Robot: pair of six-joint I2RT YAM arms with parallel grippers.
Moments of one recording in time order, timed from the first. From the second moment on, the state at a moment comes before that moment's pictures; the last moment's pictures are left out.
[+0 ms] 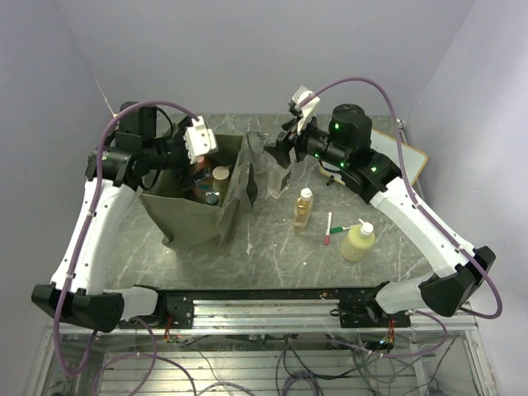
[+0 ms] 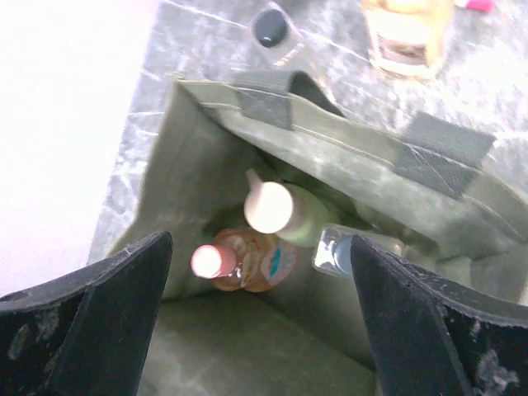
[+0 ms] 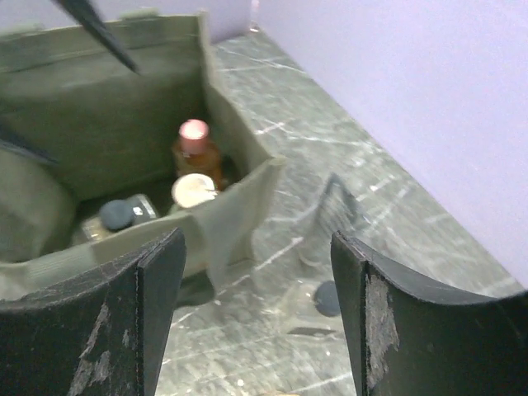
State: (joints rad) left arm -0.23 1.28 1.56 -1.00 0.70 0.99; right arm 0.68 1.37 1.49 -0.28 -0.29 -0.20
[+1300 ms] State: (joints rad) left arm -0.21 1.25 1.63 -0.66 0.35 0.49; right arm 0.50 1.73 1.48 -0.43 -0.27 -0.37
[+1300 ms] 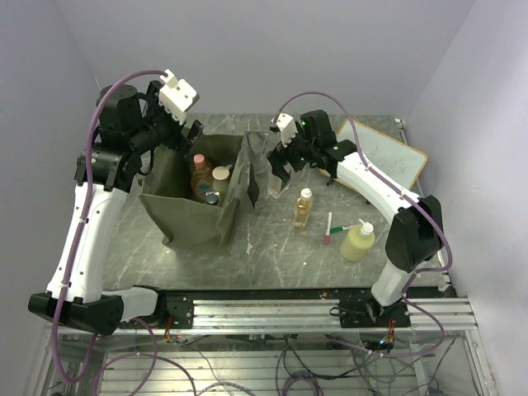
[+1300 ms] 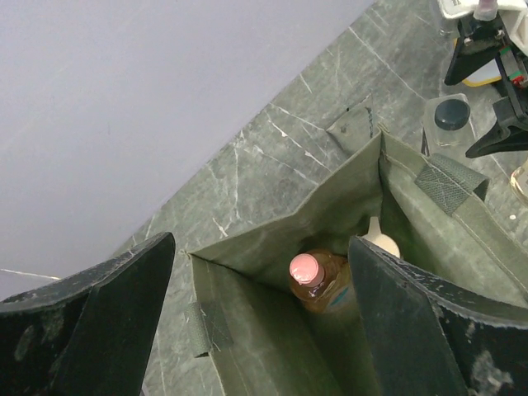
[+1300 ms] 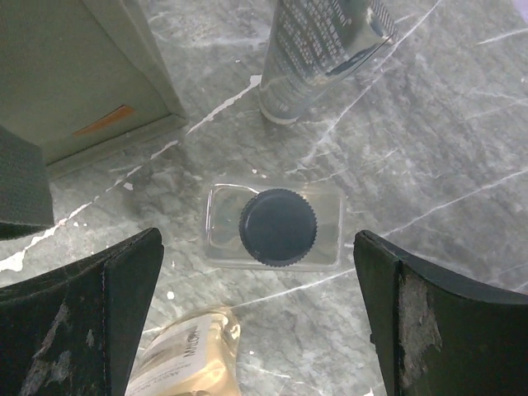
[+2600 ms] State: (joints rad) left arm -0.16 1.23 1.58 -0.66 0.36 0.51; right arm 0.46 1.87 1.55 -0.48 -0.34 -0.30
